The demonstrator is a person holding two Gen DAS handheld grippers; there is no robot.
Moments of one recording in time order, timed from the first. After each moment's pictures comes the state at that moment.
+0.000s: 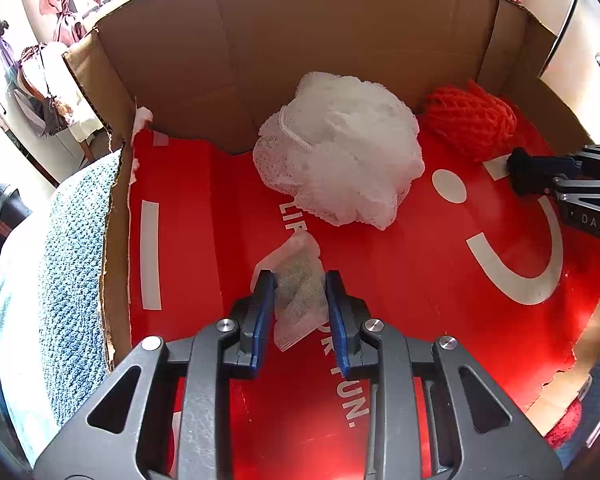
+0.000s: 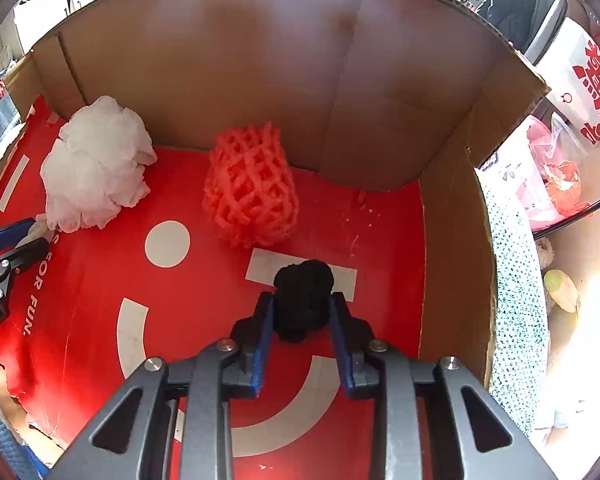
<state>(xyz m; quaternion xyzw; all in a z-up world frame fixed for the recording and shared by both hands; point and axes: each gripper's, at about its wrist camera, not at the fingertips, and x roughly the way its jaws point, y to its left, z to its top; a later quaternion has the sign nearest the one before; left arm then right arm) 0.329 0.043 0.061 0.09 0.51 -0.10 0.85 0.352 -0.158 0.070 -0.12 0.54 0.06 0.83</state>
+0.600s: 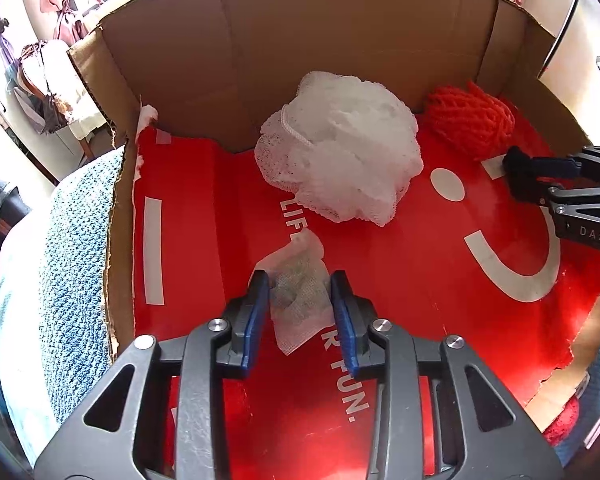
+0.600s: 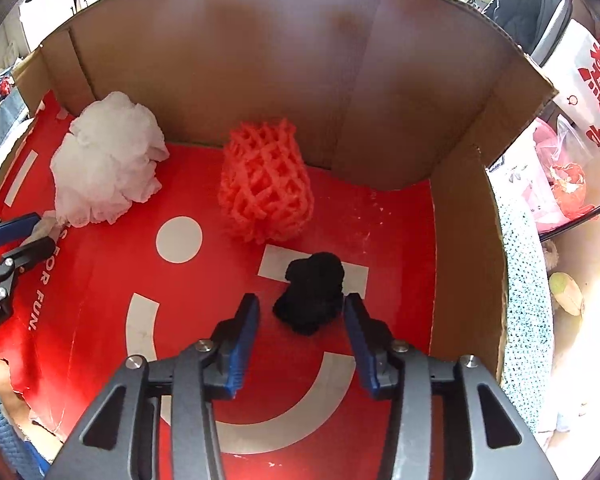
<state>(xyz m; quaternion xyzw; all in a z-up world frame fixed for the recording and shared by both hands) 0.327 0.044 0.060 0.09 0.51 -0.10 0.85 0.345 -0.157 0.074 -0.11 0.53 0.08 0.83</state>
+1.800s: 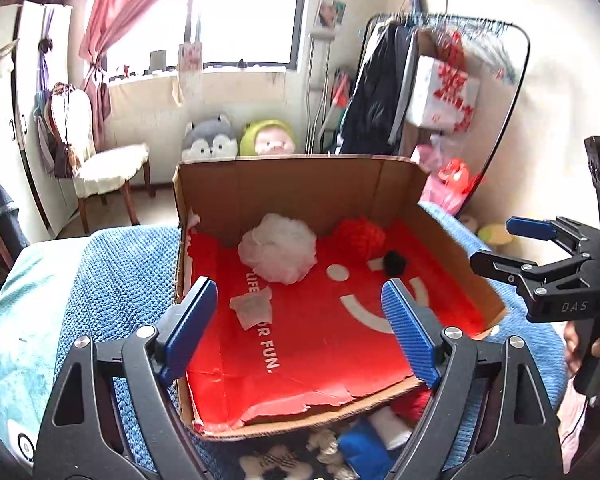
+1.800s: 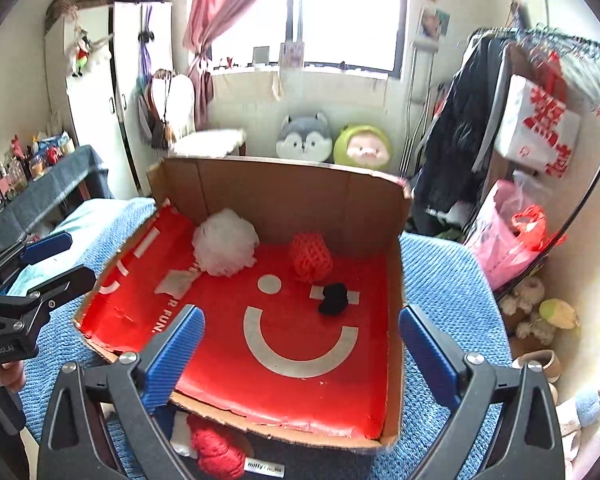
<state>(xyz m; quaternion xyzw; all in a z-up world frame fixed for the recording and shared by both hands) 0.183 0.059 0.175 -0.01 0.30 -0.14 0.94 0.185 -0.158 0.202 -0.06 0.34 0.10 0.93</state>
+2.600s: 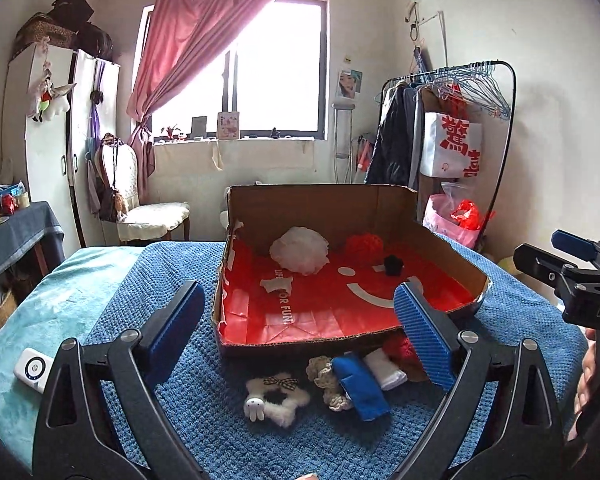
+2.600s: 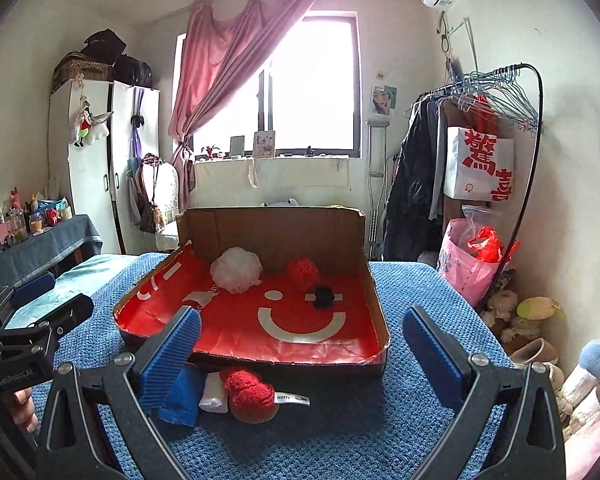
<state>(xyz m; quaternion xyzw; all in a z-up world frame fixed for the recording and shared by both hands) 0.036 0.058 0.147 -0.01 0.16 -0.07 0.98 0.023 -0.165 0.172 -0.02 0.17 0.05 0.98</state>
